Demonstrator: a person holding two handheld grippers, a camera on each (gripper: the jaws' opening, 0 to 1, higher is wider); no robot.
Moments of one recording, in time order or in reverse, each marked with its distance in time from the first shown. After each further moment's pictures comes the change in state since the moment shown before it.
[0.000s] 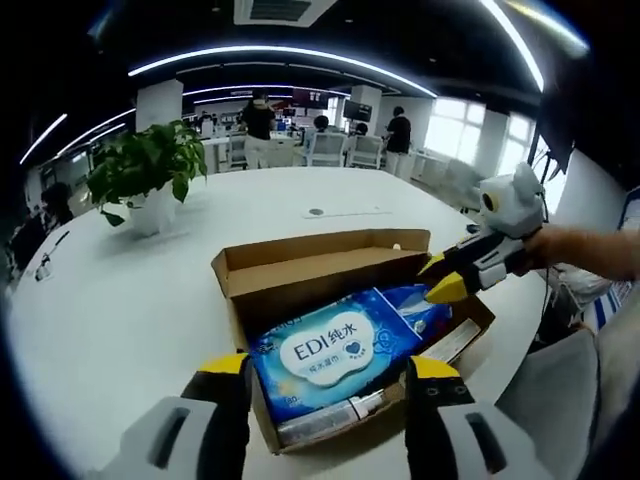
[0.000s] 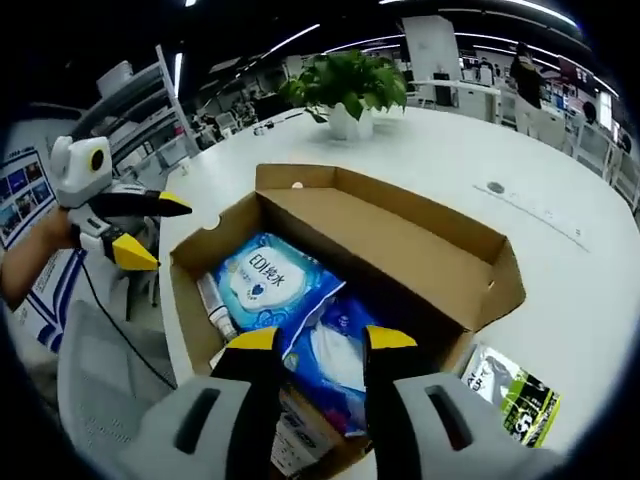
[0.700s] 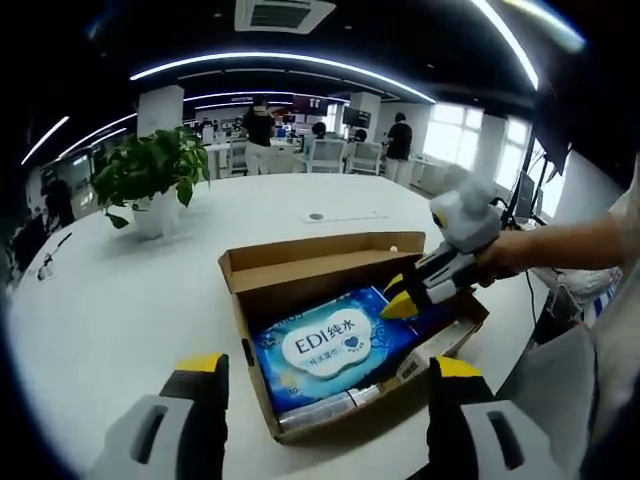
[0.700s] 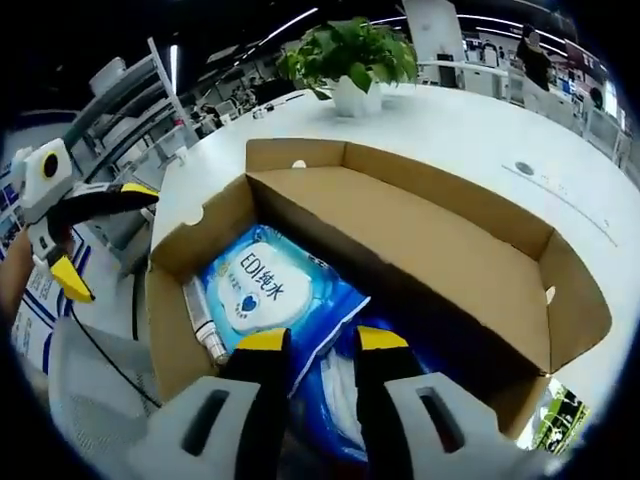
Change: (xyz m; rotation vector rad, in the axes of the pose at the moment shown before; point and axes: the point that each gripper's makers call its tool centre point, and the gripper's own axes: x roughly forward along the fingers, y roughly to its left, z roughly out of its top) left arm -0.013 0.003 -0.007 0.001 -0.030 -0.001; right arm 0.055 0.003 -0.003 0.042 0.062 0.025
